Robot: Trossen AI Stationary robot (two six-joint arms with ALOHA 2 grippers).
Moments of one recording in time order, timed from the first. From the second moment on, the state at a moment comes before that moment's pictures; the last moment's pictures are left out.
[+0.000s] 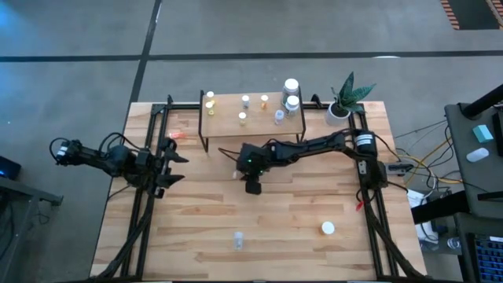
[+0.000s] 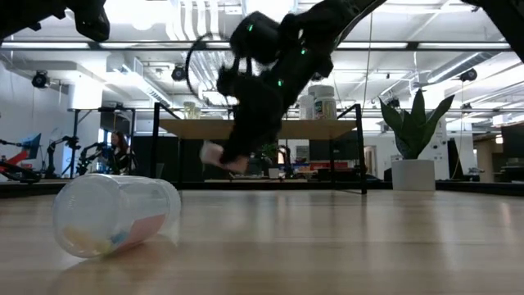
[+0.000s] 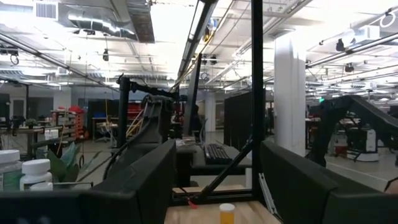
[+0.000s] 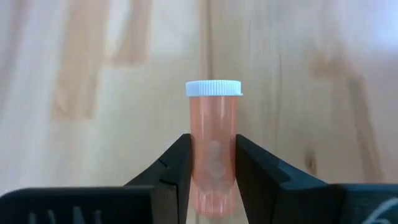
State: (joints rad) left arm -0.26 0.28 0.18 0.44 -0.10 0.03; right arm -0.07 2.07 1.46 -0.30 -0.16 -0.02
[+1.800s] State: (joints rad) left arm -0.26 0.33 0.18 0.49 -0.11 0.03; right arm -0.01 1.94 0.83 1.42 0.65 -0.24
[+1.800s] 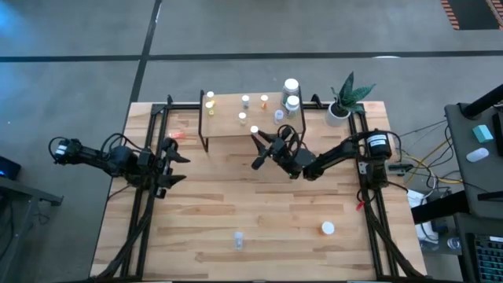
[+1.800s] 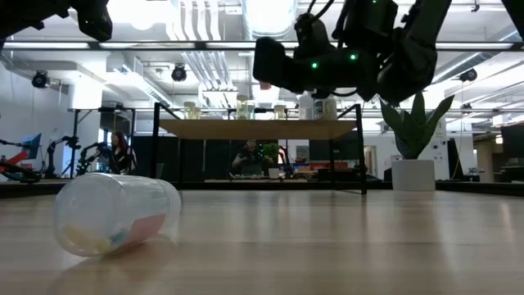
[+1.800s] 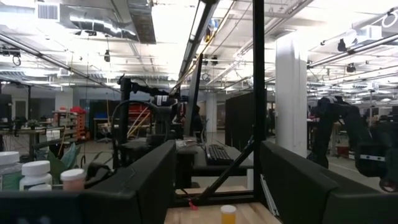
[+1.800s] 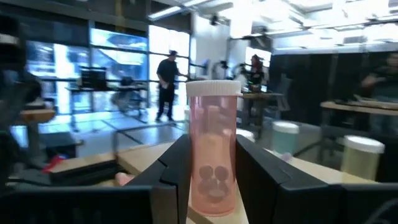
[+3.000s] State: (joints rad) left arm -0.26 0.35 0.18 0.50 -0.11 0.03; right arm -0.13 1.97 0.85 1.27 0.76 -0.09
